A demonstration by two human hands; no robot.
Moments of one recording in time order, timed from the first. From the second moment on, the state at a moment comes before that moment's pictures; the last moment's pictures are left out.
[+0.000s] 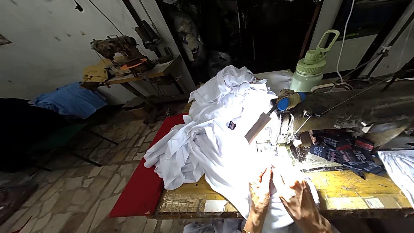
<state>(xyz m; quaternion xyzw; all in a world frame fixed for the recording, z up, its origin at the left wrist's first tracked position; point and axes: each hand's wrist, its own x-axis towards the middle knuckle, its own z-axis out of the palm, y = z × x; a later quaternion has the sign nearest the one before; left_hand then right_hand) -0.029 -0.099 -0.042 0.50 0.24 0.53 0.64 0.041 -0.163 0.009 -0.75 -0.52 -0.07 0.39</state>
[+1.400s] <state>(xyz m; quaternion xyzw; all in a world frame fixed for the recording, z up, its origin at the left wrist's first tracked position) -0.026 -0.098 -0.020 0.37 0.28 0.47 0.75 0.135 -0.236 -0.001 -0.72 -0.57 -0.20 0.34</state>
